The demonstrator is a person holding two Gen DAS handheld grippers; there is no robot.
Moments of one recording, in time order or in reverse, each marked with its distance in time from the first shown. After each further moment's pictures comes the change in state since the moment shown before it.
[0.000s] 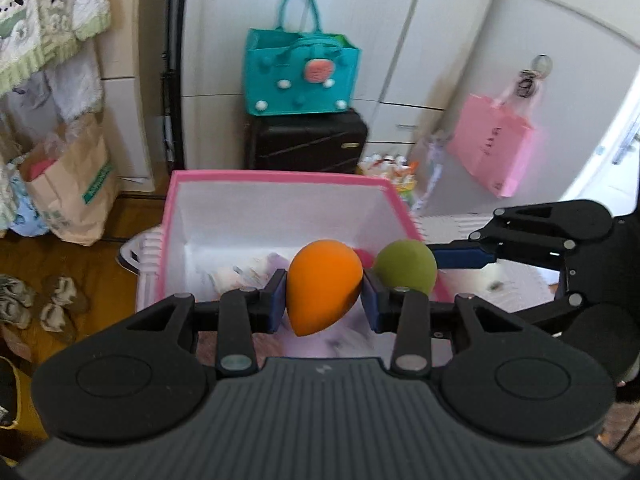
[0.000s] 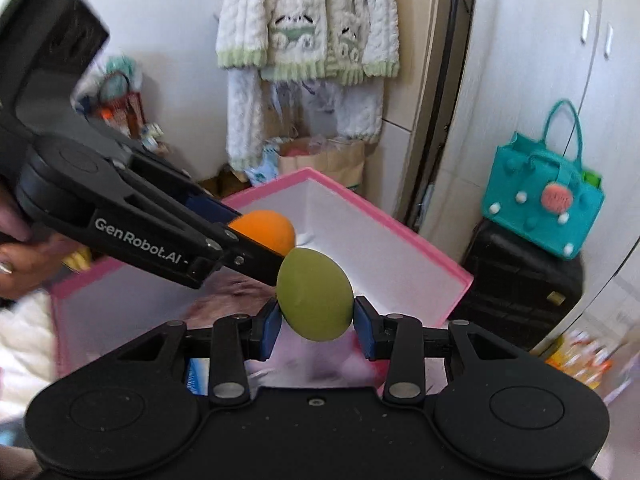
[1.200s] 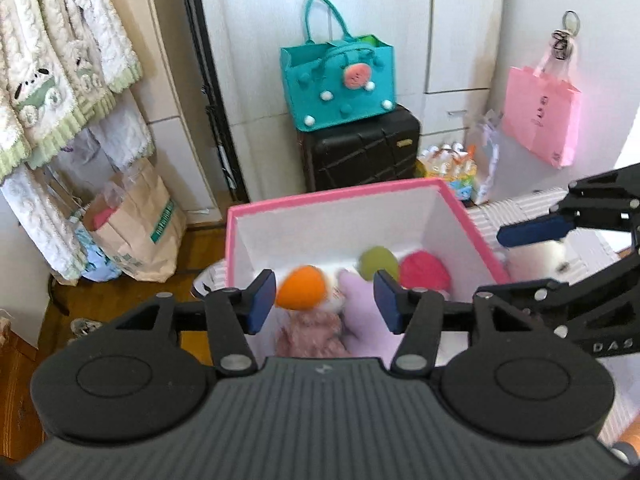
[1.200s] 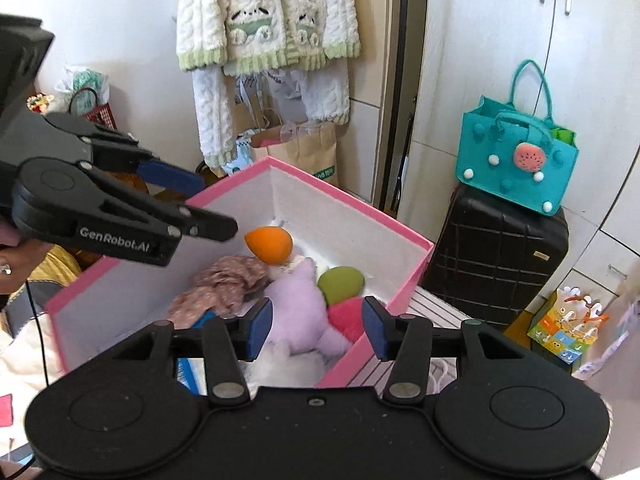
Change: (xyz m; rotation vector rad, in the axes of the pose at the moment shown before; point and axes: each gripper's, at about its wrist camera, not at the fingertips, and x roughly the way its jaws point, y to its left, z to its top) left arm -0.018 -0.019 0.006 0.163 0.000 0.198; right arm -0.034 -0.021 -0.012 0.152 0.033 -0.004
